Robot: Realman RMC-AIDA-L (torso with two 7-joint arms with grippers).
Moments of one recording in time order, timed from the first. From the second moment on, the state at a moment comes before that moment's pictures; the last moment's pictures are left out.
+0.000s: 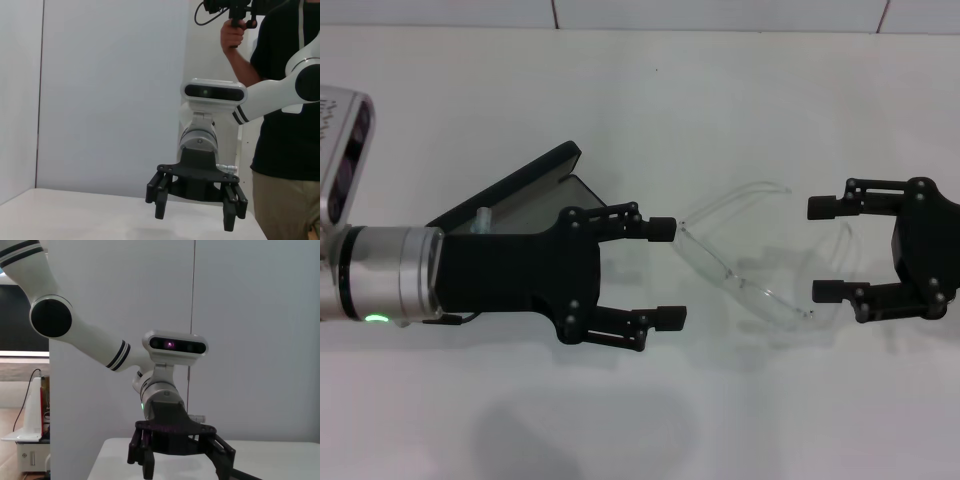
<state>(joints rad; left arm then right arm) -0.48 -2.02 1.16 0.53 1.55 1.74 -1.06 0.52 1.88 -1.21 -0.53 -1.45 -1.75 0.98</state>
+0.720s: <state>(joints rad) -0.48 -2.00 1.00 0.66 1.59 1.58 -1.34 0.51 1.89 -1.21 -0.54 -1.45 -1.75 0.98</state>
